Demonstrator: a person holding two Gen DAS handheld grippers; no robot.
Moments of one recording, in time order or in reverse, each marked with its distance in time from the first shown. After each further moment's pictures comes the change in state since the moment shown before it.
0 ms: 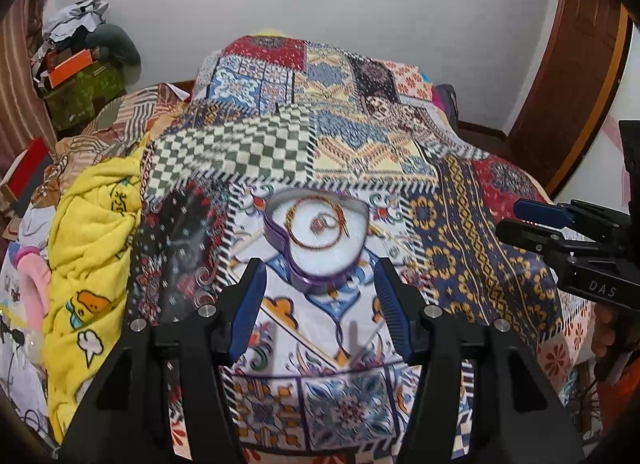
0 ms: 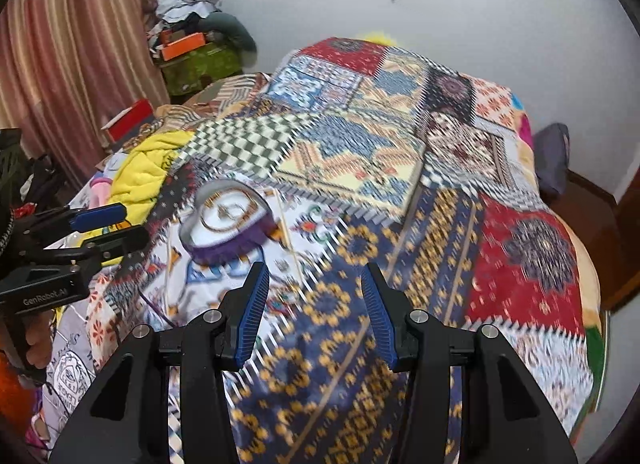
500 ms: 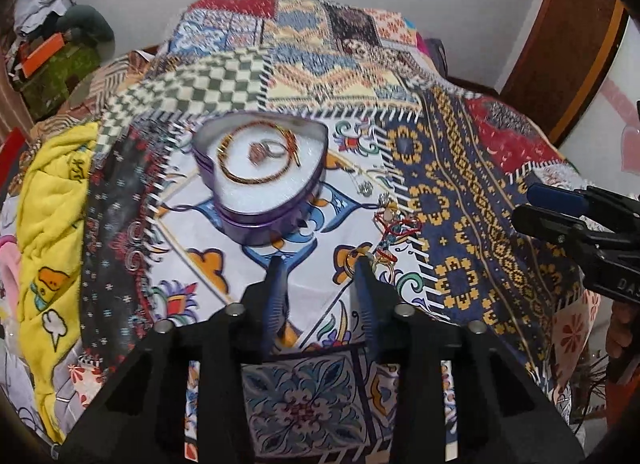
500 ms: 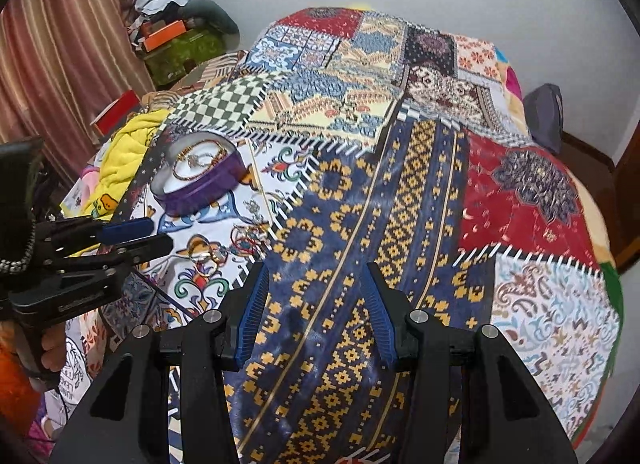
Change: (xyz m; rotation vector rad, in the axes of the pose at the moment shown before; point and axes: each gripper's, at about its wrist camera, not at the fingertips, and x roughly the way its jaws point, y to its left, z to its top) left arm 0.059 -0.033 -0.029 0.049 0.153 -0.034; right arm 0.013 -0.028 -0.042 0.076 0.076 0.008
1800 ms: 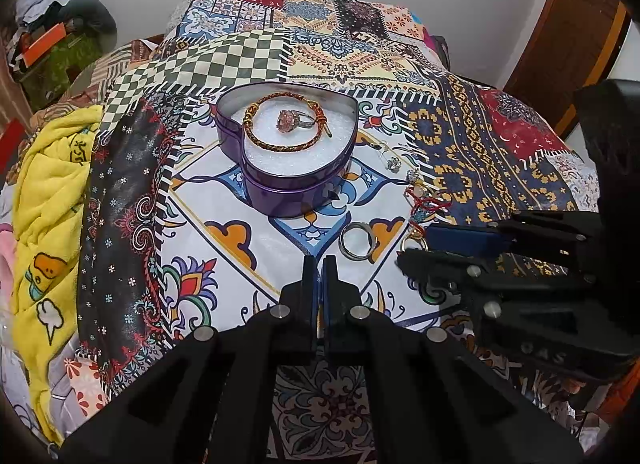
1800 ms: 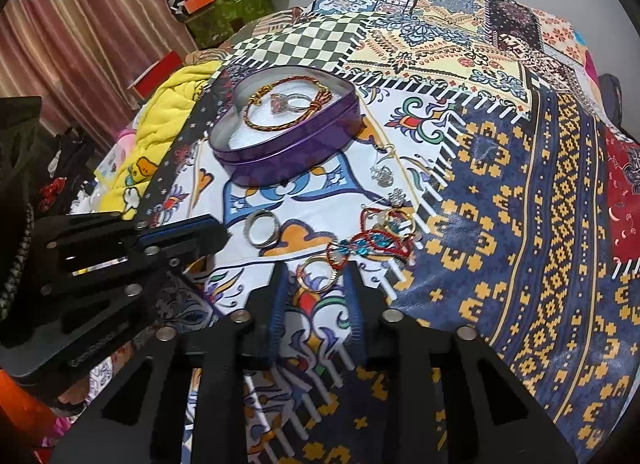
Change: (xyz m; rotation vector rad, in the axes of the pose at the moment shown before) left arm 0.004 0.025 -0.019 -0.015 0.004 -0.011; right arm 0.066 0.067 -0.001 -0.067 0.118 0.160
